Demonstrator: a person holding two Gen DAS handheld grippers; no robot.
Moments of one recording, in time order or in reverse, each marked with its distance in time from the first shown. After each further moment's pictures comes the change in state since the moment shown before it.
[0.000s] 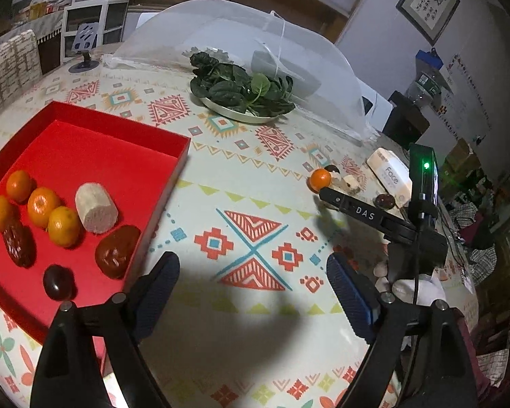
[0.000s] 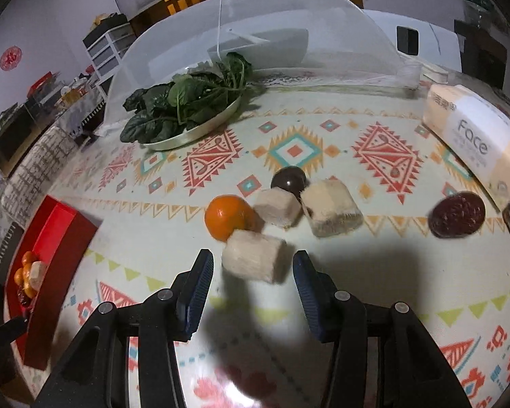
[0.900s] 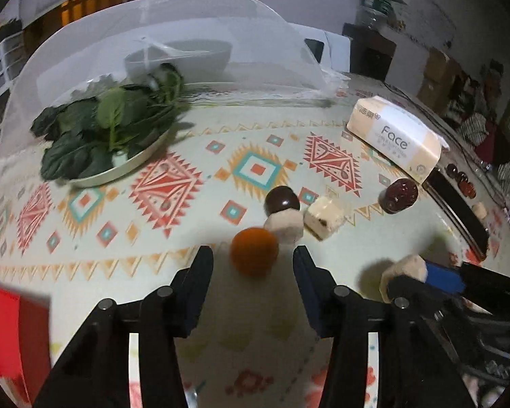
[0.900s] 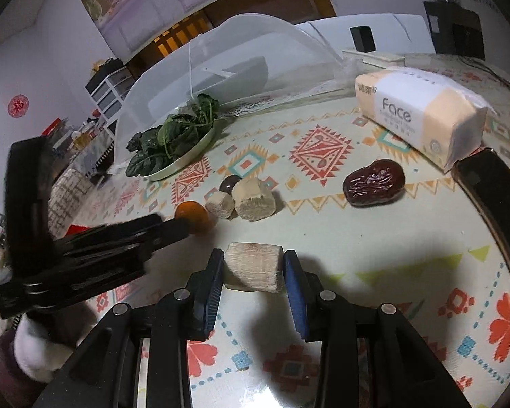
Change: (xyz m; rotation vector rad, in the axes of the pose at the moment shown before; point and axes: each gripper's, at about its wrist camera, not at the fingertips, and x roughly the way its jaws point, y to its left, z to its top) left arm 0.168 -0.122 0.063 0.419 0.077 0.026; right arm -0.058 -0.068 -0.030 0.133 -0.109 0.127
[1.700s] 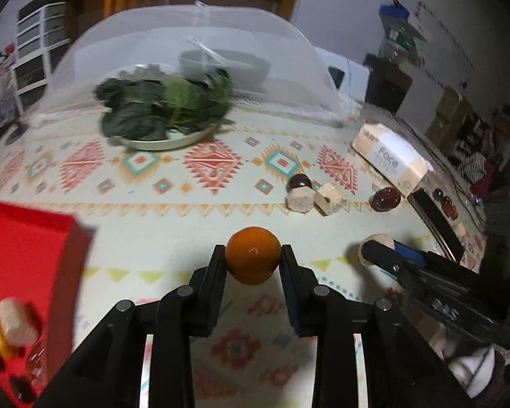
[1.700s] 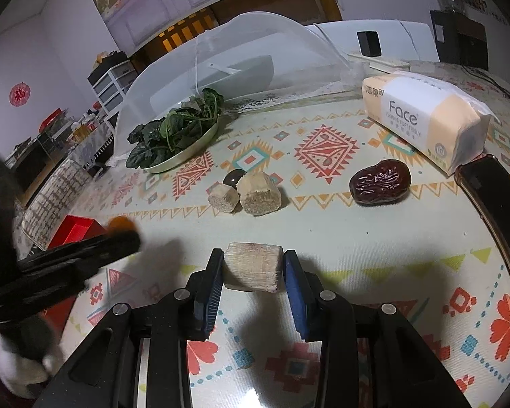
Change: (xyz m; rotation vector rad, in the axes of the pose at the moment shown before) left arm -0.082 0.032 -0.048 -0.183 -0.077 0.006; right arm 0.003 0.008 -0.006 -0.050 -0.005 -0.042
